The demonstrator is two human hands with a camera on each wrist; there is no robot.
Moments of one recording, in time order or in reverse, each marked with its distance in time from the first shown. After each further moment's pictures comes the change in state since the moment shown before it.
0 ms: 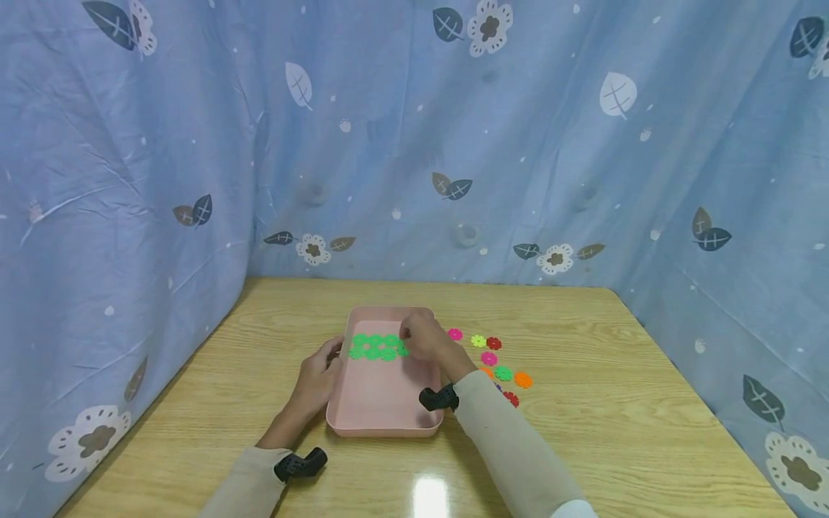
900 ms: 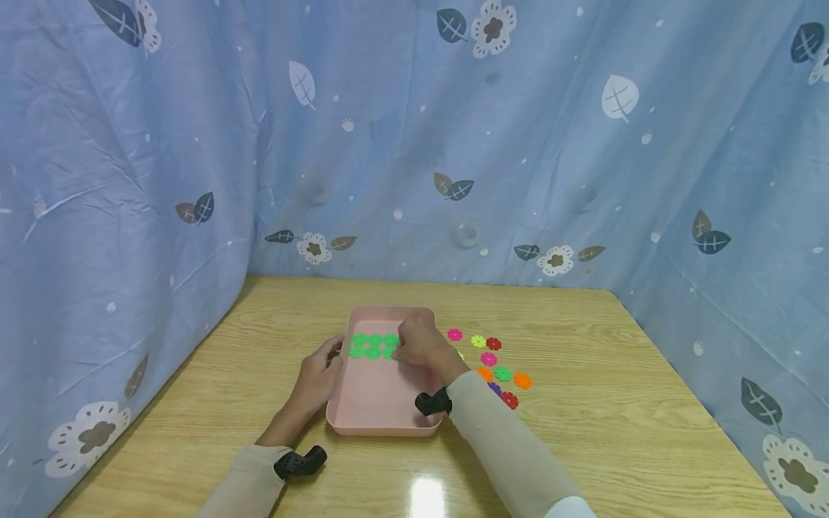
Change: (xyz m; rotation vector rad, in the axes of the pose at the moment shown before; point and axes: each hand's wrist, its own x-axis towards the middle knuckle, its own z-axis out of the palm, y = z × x) left_hand -0.001 0.002 -0.001 0.007 -0.002 0.000; right_hand 0.003 -0.010 0.007 -0.214 -0.093 0.030
